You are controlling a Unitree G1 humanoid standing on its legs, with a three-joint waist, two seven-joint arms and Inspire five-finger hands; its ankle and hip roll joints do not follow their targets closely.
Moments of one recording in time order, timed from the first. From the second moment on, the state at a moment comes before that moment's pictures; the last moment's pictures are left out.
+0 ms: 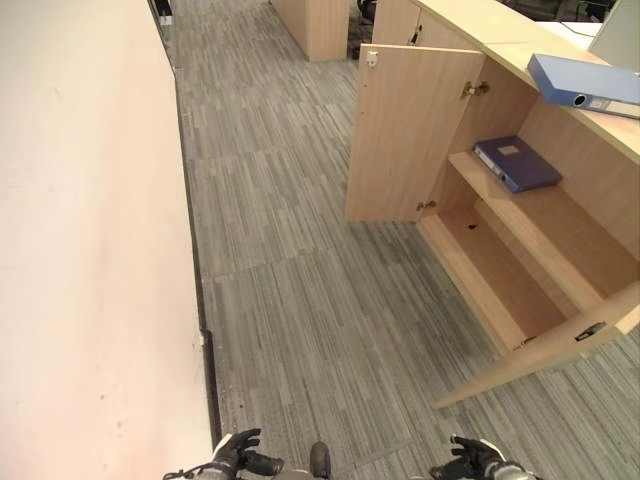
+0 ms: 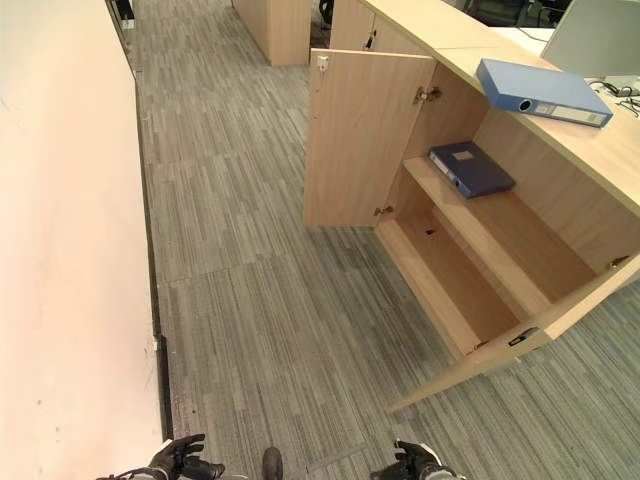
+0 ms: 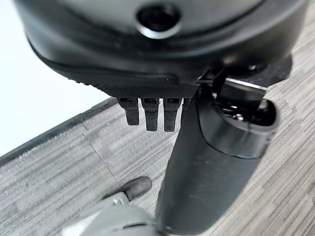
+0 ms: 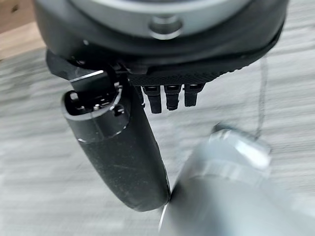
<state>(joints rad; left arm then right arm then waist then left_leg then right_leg) -0.05 0.28 -0.28 1.33 -0.11 -0.17 -0.01 -0.07 -0.28 0.33 1.25 0.16 -0.06 0.09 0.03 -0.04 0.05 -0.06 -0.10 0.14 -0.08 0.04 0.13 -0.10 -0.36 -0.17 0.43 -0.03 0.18</state>
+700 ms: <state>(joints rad) -0.02 0.25 -0.17 1.36 -0.11 -0.15 0.03 -0.11 -0.22 0.31 1.23 0.17 -0.05 0.09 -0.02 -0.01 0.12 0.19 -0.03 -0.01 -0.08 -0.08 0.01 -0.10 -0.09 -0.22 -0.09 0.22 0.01</state>
